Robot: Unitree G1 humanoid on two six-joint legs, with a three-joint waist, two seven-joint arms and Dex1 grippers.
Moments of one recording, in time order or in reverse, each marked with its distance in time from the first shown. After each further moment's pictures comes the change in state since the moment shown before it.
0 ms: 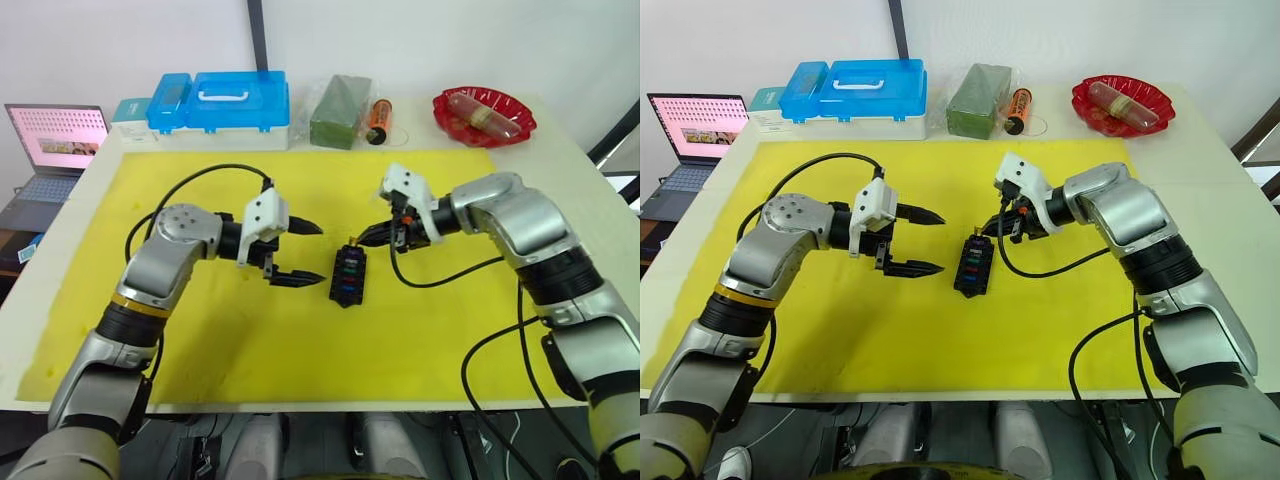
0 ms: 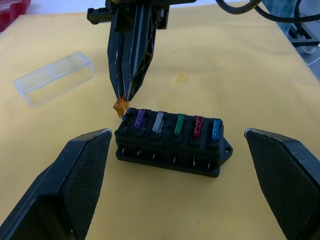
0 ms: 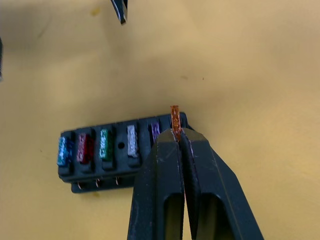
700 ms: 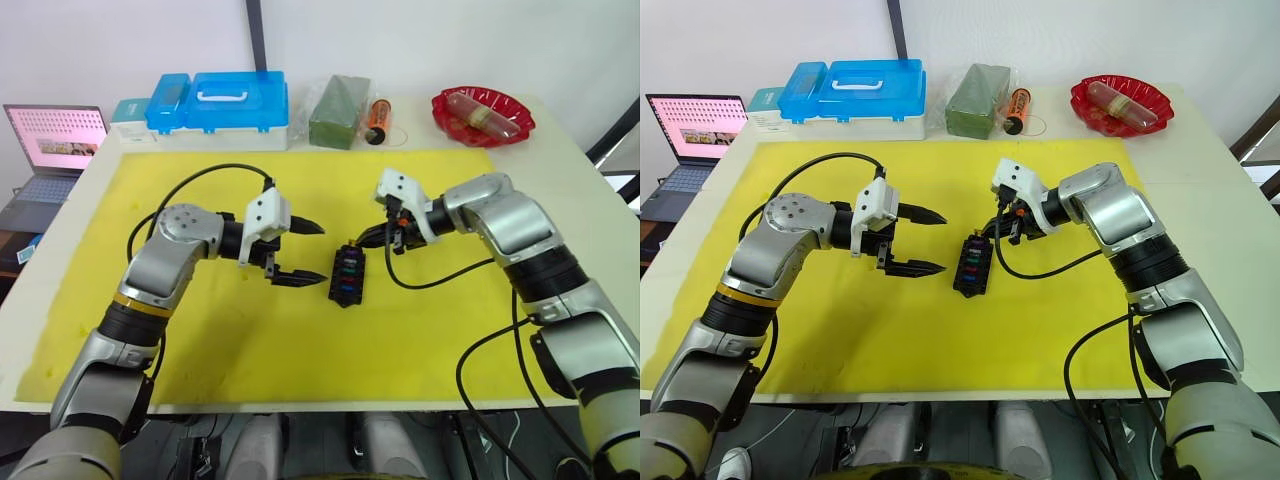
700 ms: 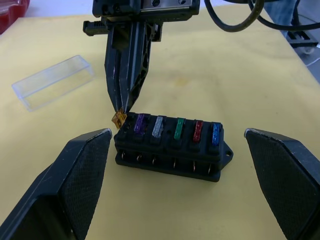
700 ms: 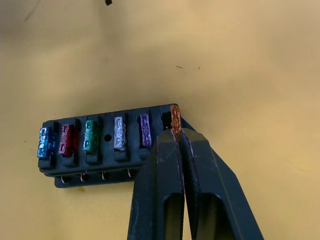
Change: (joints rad) left arm -0.003 -0.006 0.000 0.001 0.001 0.000 0.011; right arm -0.009 0.048 0.001 0.071 -0.098 -0.061 0.045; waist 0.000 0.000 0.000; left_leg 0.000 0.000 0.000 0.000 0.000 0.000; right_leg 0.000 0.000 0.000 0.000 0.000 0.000
